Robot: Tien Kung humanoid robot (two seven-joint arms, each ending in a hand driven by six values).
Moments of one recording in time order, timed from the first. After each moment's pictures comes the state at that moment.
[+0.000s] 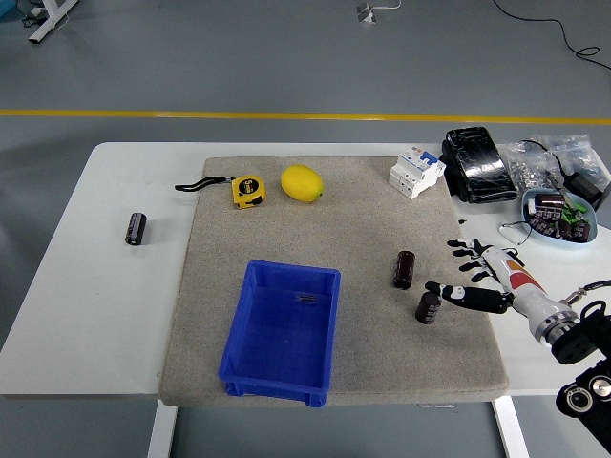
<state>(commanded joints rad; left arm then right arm) -0.18 0.11 -0.39 -0.27 0.99 0.12 0.24 0.17 -0.38 1.05 1.52 -1.83 -0.09 -0.20</state>
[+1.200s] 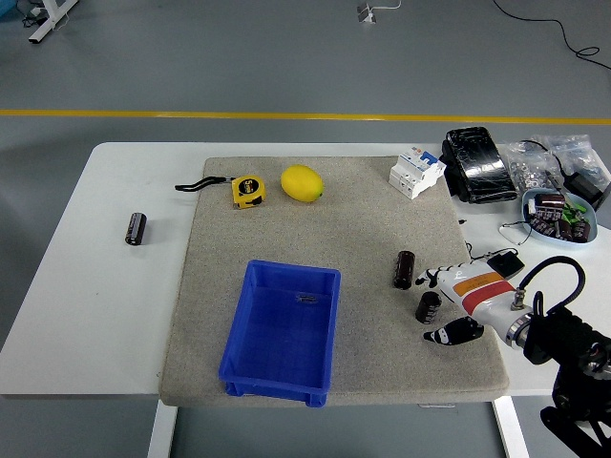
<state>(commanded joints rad) -0.19 0.12 -0.46 -0.28 1.16 0.09 0.27 0.32 -0.42 0.83 1.40 -2.27 -0.06 -0.14</state>
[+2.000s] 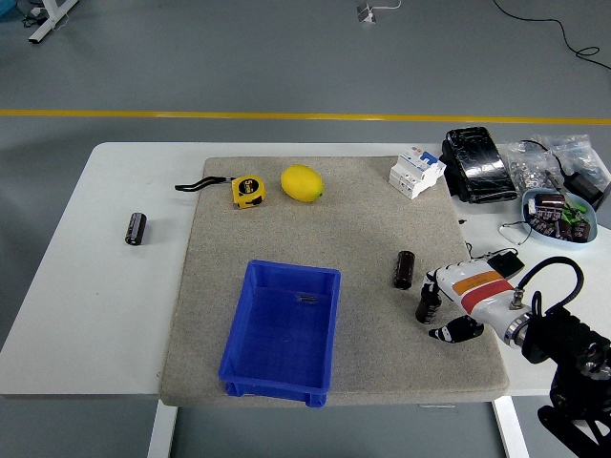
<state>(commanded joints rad) -0.19 0.12 -0.46 -0.28 1.16 0.09 0.26 0.33 -0.41 0.81 1.37 -2.27 -0.08 -0.13</state>
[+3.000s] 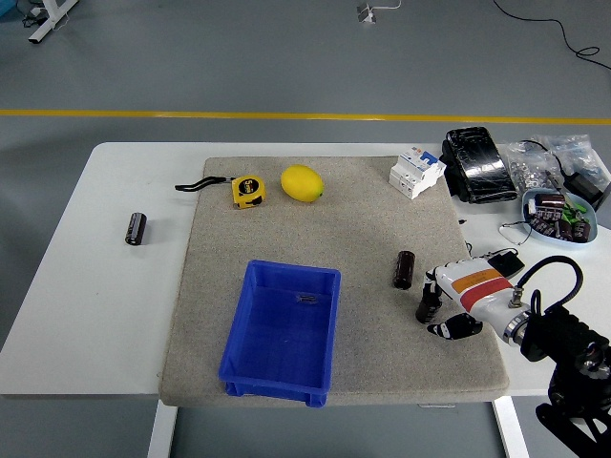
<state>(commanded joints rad) -0.20 0.12 -0.46 -0.28 1.17 0.09 0.26 0.34 -0.41 0.80 1.35 -2.27 -0.11 -0.11</state>
